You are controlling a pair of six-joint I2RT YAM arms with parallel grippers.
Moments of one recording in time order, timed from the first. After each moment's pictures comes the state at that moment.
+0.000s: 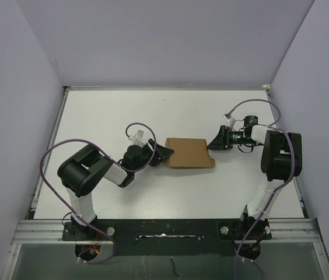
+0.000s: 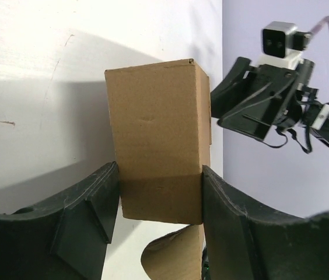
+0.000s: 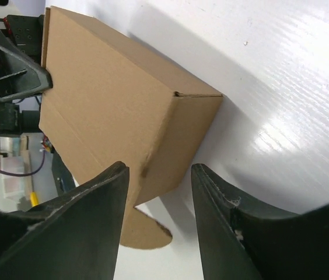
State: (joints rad) left arm -0.67 1.85 0.55 1.05 0.13 -1.25; right arm -0.12 1.95 1.11 -0.46 -1.13 -0.20
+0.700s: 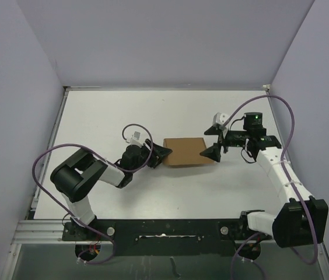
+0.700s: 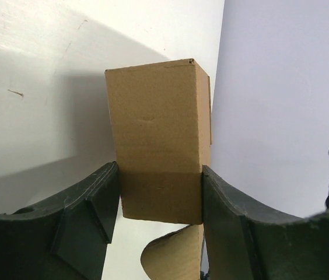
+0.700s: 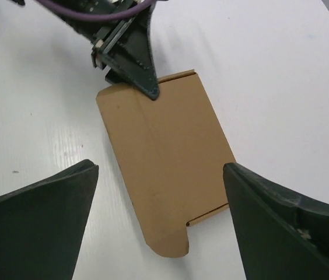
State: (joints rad) left arm -0.67 1.80 0.51 1.00 0.10 -1.36; right arm 0.07 1.25 0.99 -0.50 -1.08 -0.71
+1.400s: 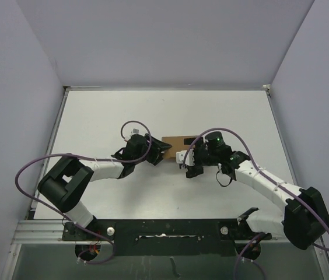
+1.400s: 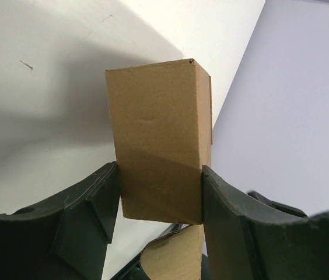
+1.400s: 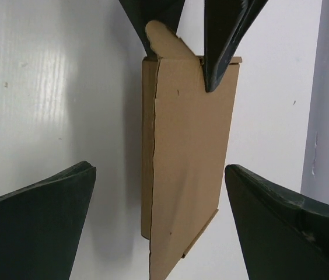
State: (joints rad) left arm -0.67 1.64 0.69 0.45 0.06 -1.54; right arm 0.55 1.20 0.75 -0.25 -0.47 -1.12
